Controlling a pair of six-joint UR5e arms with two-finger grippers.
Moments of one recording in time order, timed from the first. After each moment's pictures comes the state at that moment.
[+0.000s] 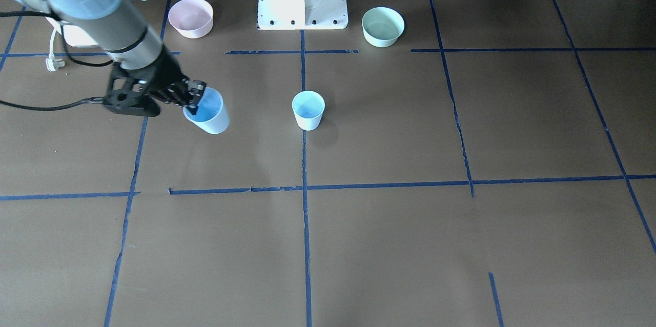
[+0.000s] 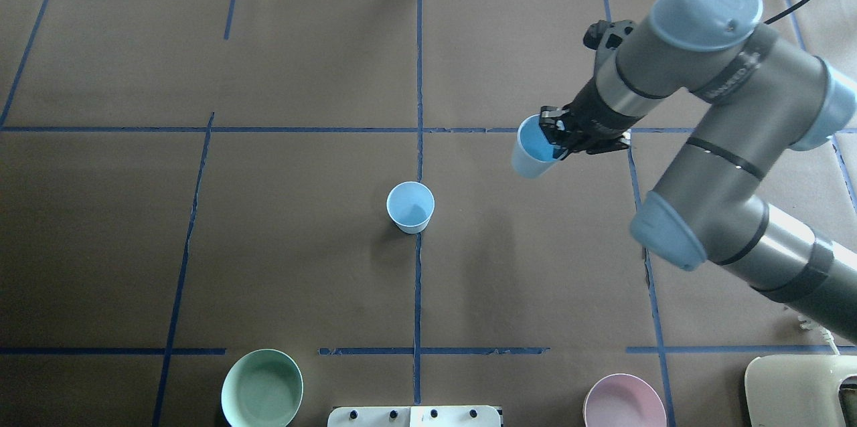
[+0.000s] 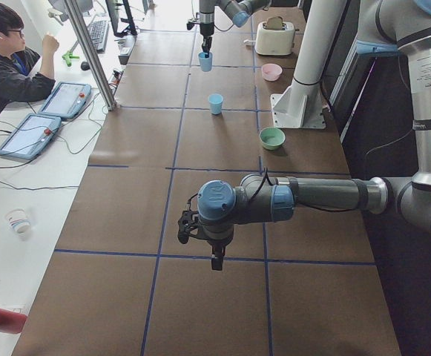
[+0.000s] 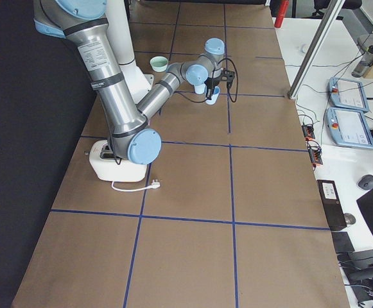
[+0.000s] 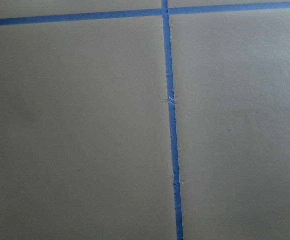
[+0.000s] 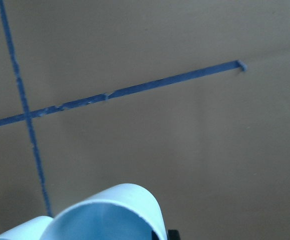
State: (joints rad) left arm -1.62 -1.34 -1.82 -1.47 -2.39 0.17; right arm 0.73 -1.05 1.88 -1.62 2.10 1.31
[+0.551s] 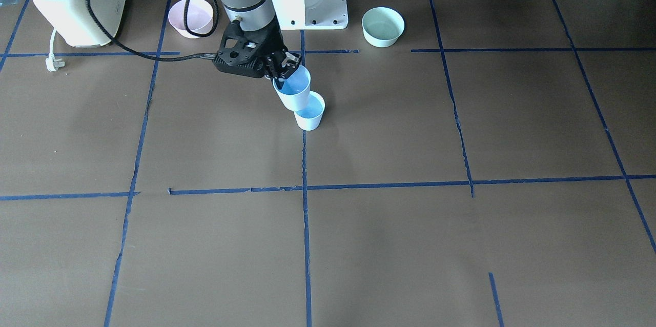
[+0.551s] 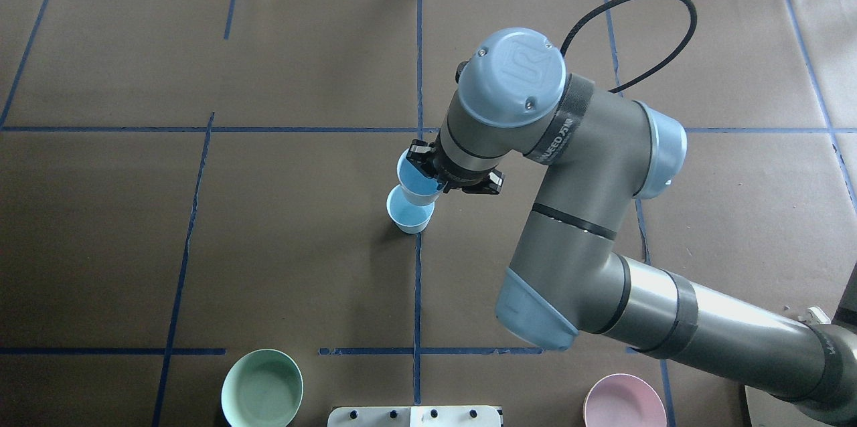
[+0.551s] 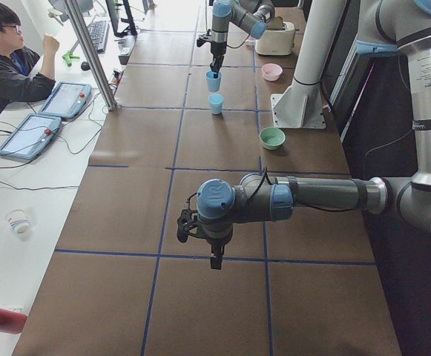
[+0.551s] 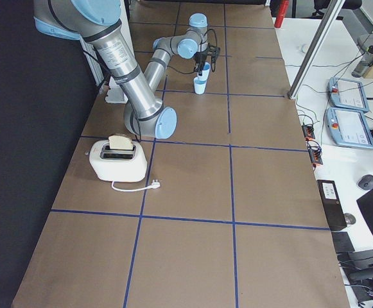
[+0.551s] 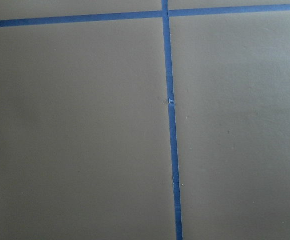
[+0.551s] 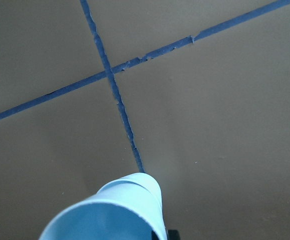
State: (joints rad) left arm -1.62 -1.34 -1.82 -1.47 -2.40 0.17; right arm 0.53 -0.82 1.81 -1.70 1.89 1.58
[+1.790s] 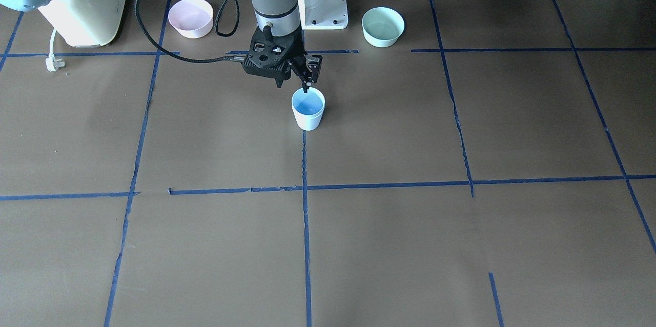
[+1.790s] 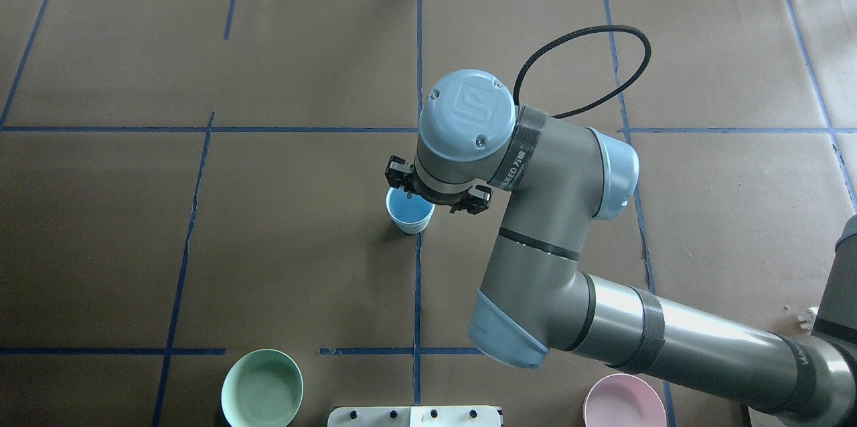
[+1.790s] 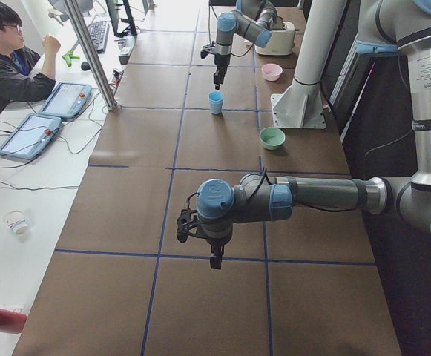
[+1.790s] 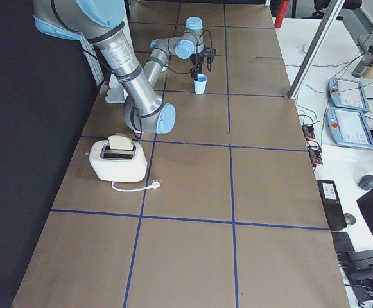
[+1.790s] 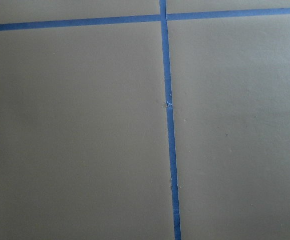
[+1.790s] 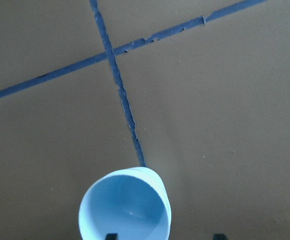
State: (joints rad) left arm -1.62 -1.34 -1.82 -1.47 -2.40 0.17; right arm 0.50 -0.81 1.76 -1.69 1.85 1.55
